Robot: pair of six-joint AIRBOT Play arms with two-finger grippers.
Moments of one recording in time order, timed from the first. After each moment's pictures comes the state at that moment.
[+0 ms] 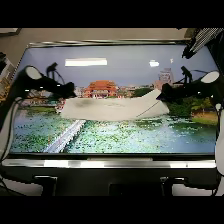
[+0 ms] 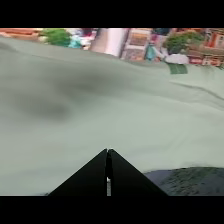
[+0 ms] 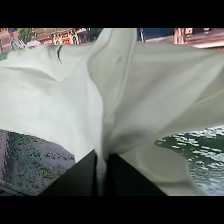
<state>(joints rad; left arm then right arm) -0.14 -1.71 1.58 1.01 -1.17 -1.65 -0.18 -1.52 1.46 -0.94 1.36 1.52</state>
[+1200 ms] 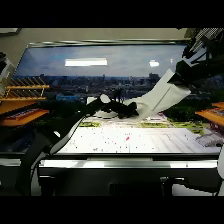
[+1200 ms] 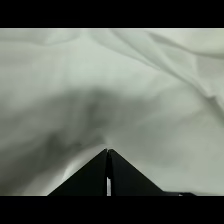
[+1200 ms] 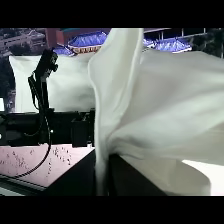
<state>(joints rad) -0.63 -2.15 1.81 0.45 -0.90 -1.63 -0.18 -1.48 1.81 -0.99 1.59 1.64</state>
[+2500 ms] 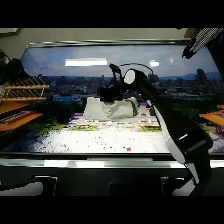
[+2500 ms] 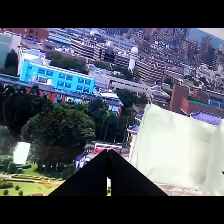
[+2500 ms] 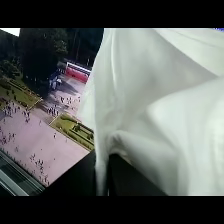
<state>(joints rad) 0.22 -1.44 1.82 1.19 -1.44 -1.66 0.48 -1.83 1.81 -0.96 1.13 1.71</state>
